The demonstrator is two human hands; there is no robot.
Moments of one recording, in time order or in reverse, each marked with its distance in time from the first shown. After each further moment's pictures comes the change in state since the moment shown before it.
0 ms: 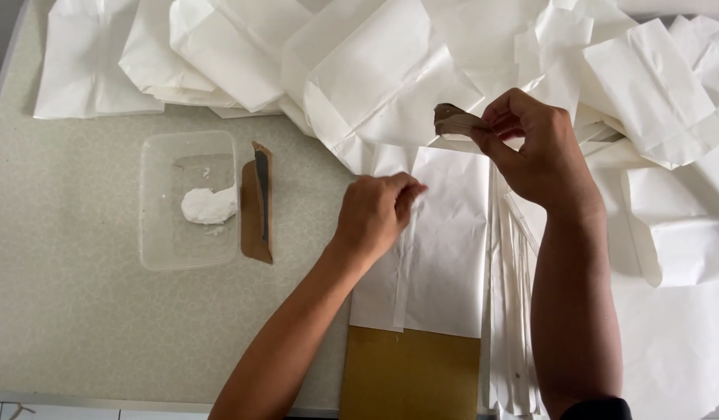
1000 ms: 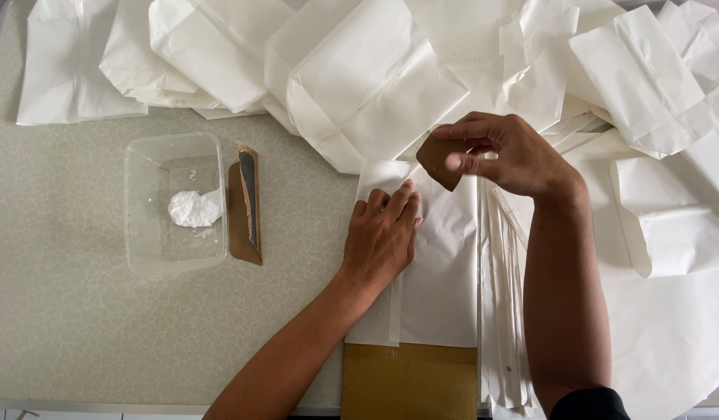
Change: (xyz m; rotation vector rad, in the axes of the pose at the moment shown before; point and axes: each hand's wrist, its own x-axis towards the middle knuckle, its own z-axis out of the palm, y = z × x) left_hand -0.036 0.012 0.031 0.445 -0.067 0.160; right_hand 0.005 0.028 0.005 0.273 -0.306 0.090
